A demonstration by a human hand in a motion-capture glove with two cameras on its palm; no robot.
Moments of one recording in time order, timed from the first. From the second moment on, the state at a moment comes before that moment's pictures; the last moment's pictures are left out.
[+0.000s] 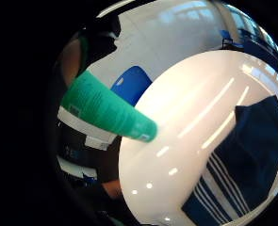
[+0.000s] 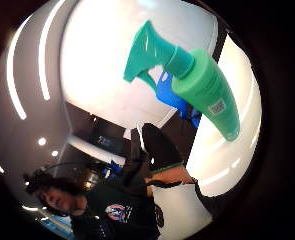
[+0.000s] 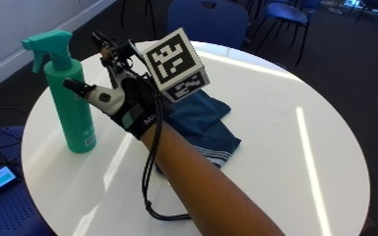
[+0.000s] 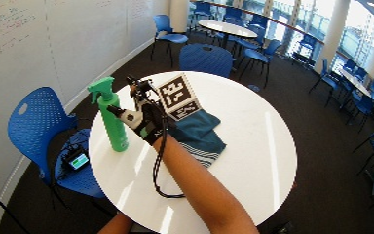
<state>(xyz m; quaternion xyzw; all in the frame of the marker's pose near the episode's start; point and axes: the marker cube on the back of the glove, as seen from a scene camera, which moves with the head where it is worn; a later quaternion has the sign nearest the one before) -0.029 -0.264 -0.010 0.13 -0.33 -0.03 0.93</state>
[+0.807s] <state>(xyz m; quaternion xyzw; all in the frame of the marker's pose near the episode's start) -0.093 -0.155 -0.024 0.08 -0.34 -0.18 0.92</state>
